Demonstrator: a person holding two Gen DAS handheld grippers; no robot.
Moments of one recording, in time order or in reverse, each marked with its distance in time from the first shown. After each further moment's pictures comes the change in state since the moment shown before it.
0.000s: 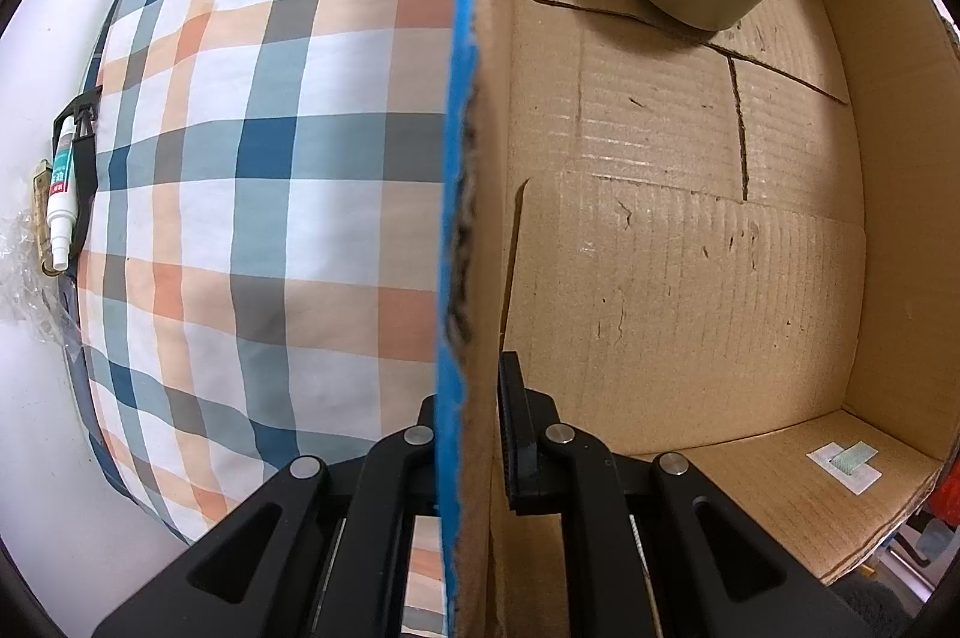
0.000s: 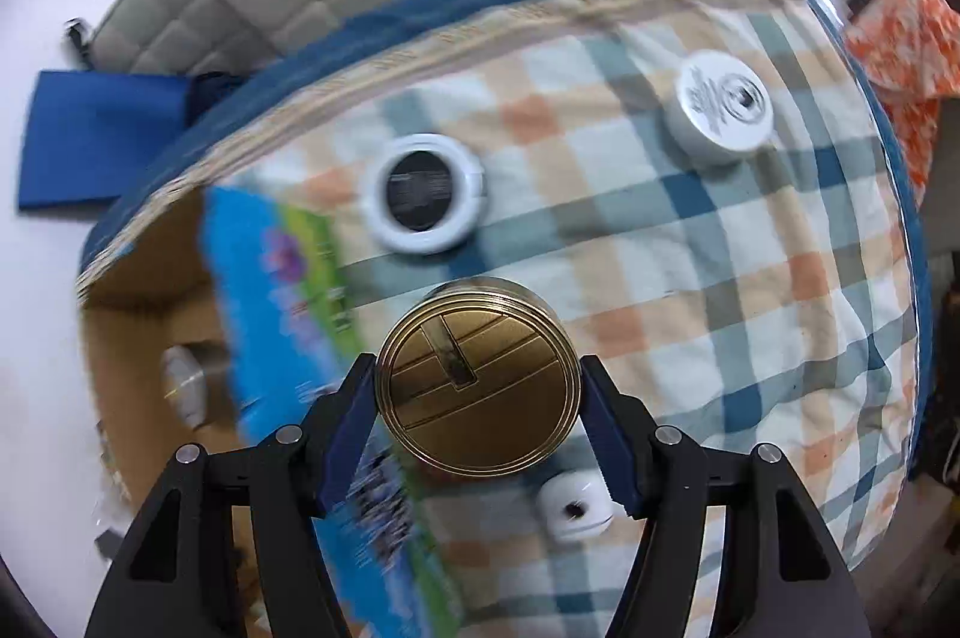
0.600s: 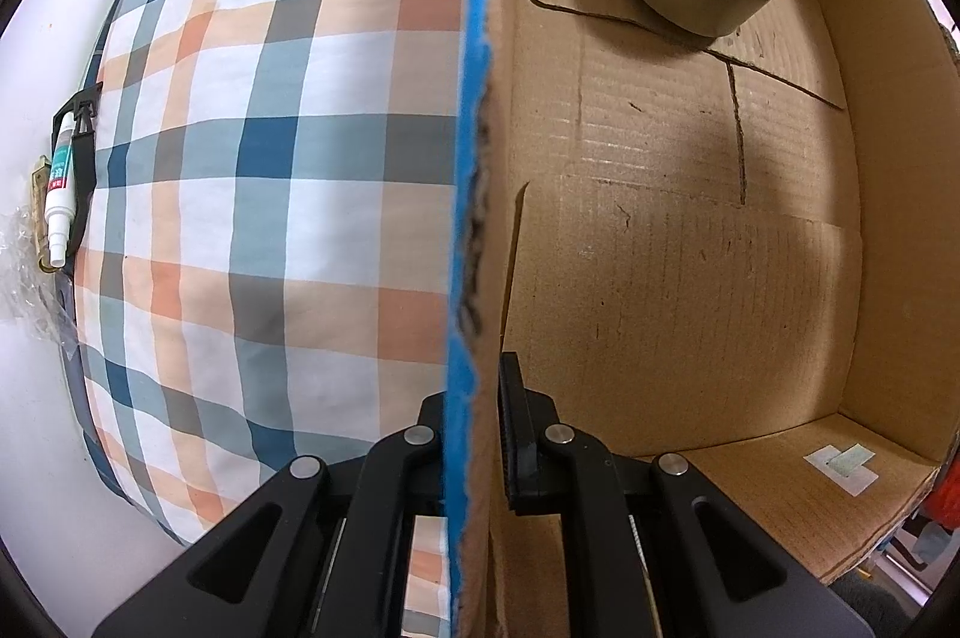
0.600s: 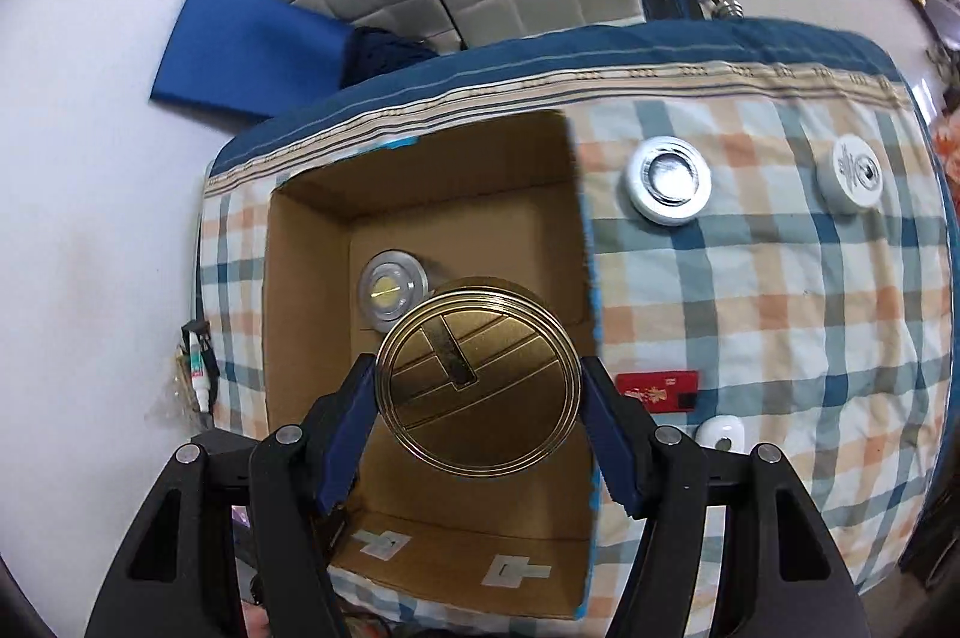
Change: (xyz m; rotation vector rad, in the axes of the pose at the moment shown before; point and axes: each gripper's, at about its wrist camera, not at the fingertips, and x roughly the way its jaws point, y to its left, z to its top) left arm -0.005 0.003 -0.005 -0.009 -0.013 -0.012; right arm -0.063 0.090 -0.065 -0.233 -0.014 0.157
